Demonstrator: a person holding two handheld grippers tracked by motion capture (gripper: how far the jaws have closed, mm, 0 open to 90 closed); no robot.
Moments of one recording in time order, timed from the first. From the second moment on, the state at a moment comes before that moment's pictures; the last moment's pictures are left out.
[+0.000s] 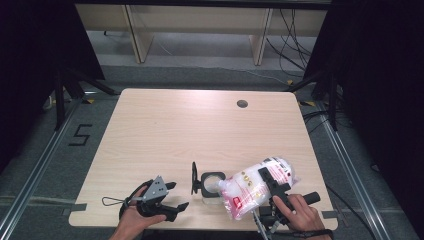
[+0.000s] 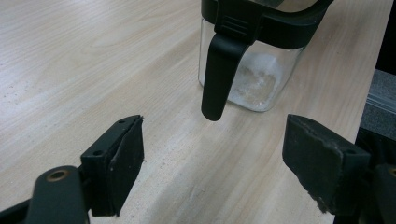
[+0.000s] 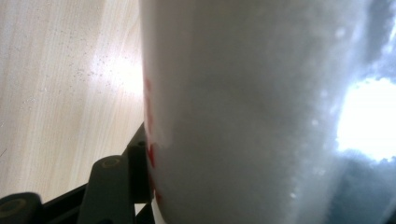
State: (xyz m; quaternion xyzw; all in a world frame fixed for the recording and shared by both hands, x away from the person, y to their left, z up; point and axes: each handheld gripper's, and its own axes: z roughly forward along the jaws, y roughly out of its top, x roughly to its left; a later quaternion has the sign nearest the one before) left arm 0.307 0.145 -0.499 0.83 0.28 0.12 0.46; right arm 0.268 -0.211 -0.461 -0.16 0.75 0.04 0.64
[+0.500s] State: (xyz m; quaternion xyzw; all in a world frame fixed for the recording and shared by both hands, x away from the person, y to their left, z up) left arm 0.306 0.144 -0.499 0.83 0.29 0.12 0.47; right arm 0.268 -0.211 -0.457 -0.17 0.75 0.03 0.64
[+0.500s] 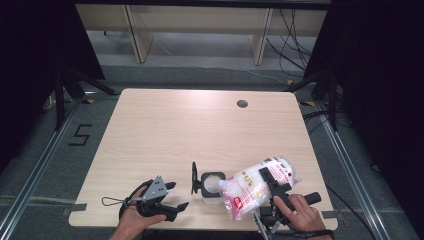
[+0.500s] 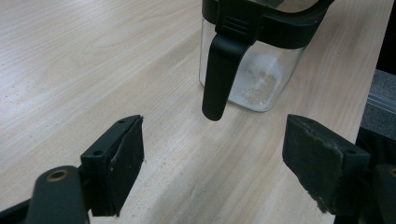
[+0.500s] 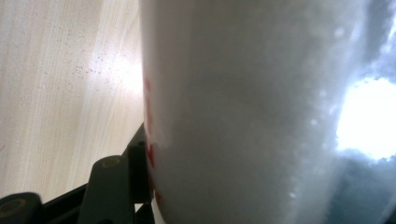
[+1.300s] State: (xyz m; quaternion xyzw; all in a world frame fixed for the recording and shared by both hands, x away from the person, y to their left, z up) left arm 0.306 0.144 -0.499 0.83 0.29 0.12 0.47; right arm 0.266 -0.212 -0.460 -0.16 0.74 0.03 0.65
